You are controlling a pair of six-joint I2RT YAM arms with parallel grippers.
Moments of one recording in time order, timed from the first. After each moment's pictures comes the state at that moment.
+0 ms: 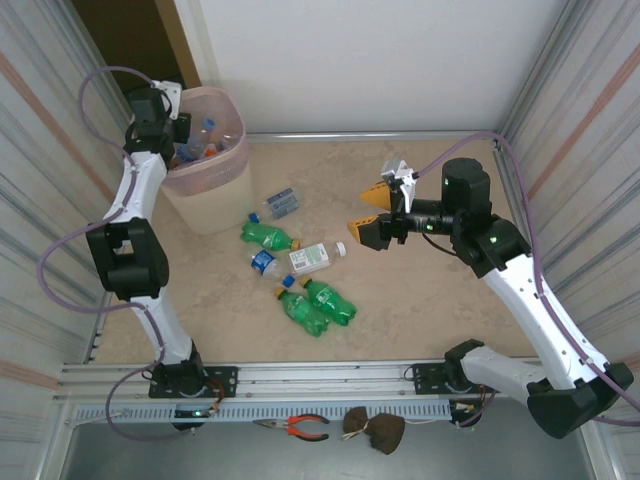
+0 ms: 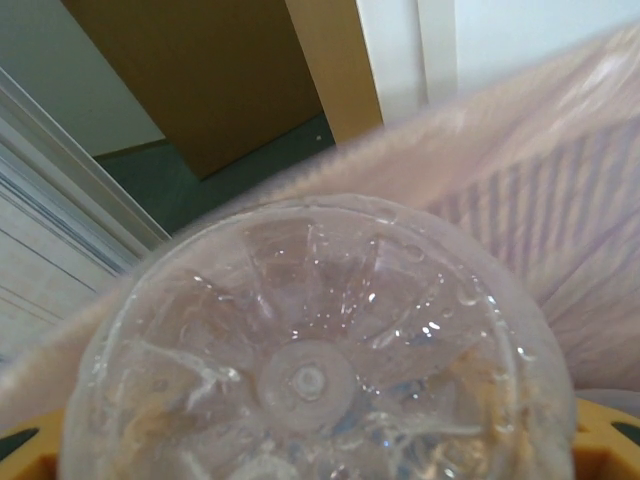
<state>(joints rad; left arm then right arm) 0.10 1.93 1.77 -0.25 -0.11 0.30 0.46 1.05 1.20 -0.49 -0.77 -0.01</state>
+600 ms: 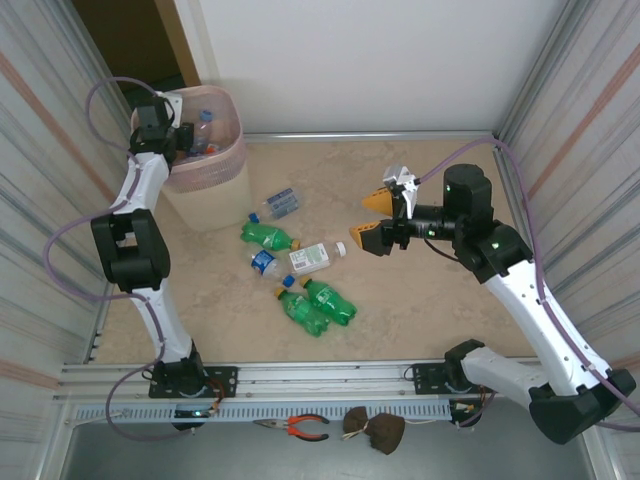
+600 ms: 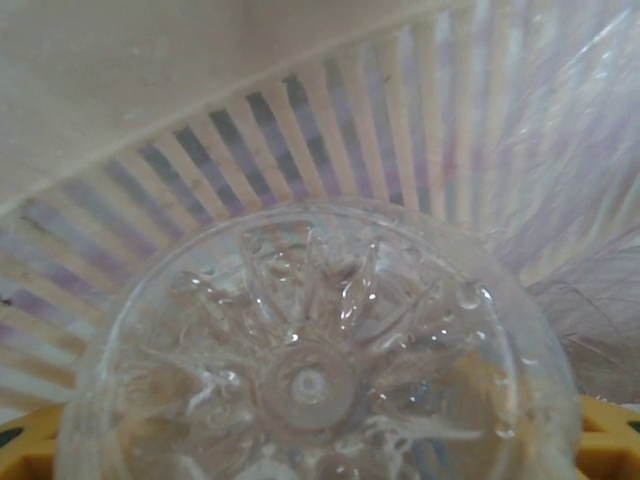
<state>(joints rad) 0.11 2.00 1.77 -0.25 -0.08 0.26 0.46 1.01 1.17 -0.50 -0.77 -0.01</state>
